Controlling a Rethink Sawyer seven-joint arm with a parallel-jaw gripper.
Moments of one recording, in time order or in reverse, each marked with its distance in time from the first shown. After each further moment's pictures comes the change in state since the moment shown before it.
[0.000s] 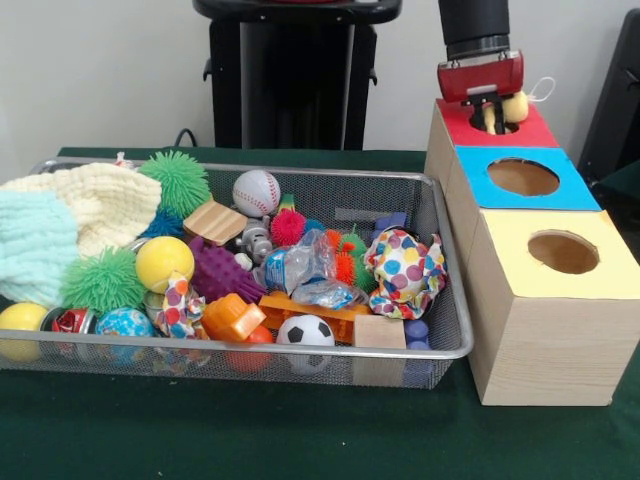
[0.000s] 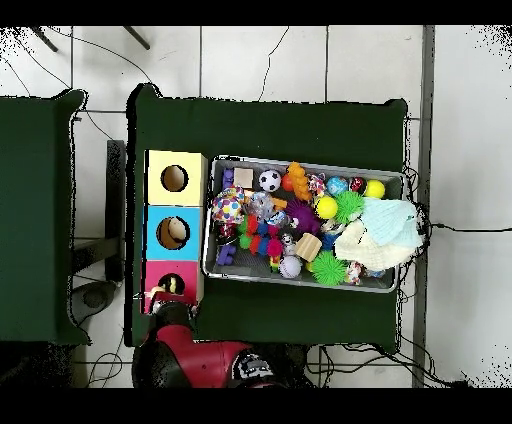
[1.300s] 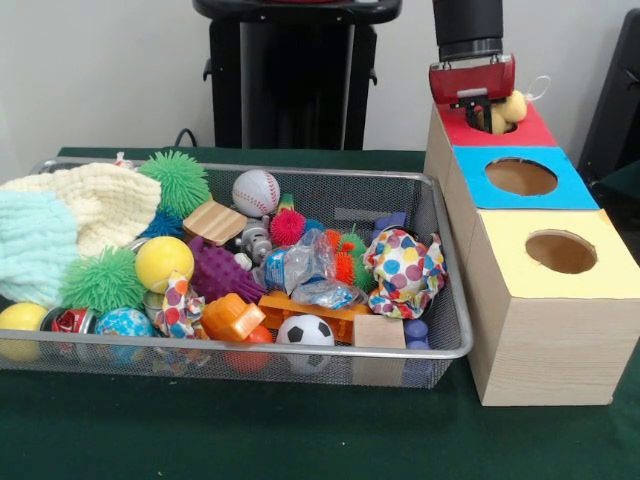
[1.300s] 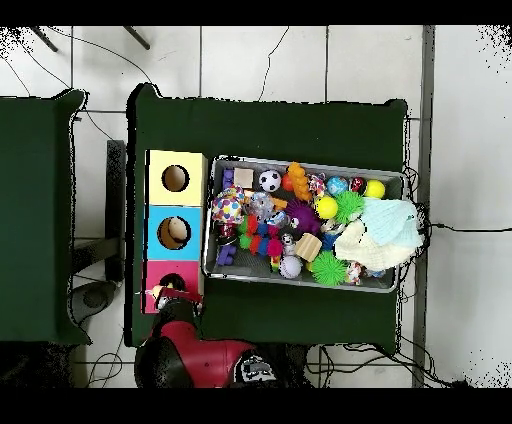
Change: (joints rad) arm 0.010 -0.013 -0.031 -0.010 0.030 0.028 0.000
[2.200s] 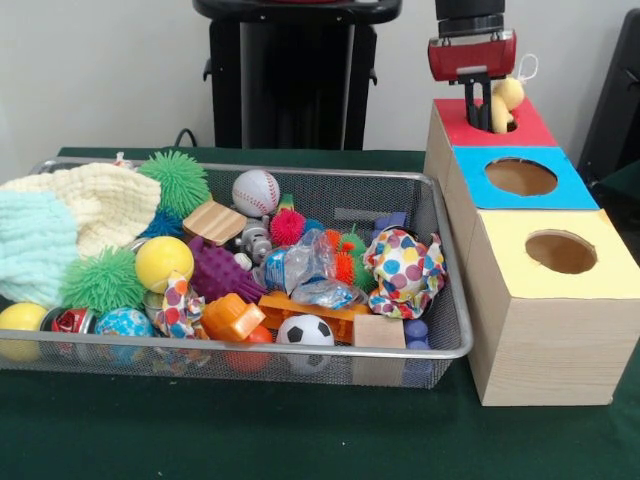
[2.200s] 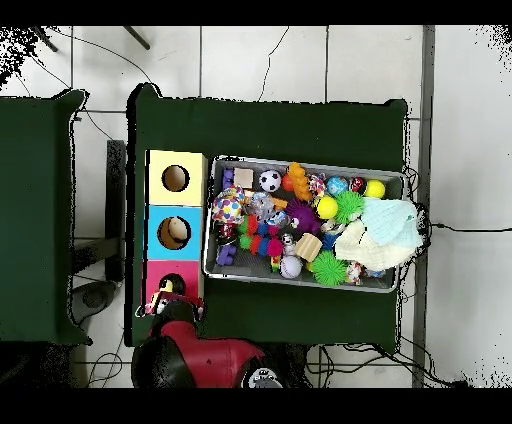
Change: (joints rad) arm -0.053 -0.151 0.045 0.029 0.000 0.248 0.000
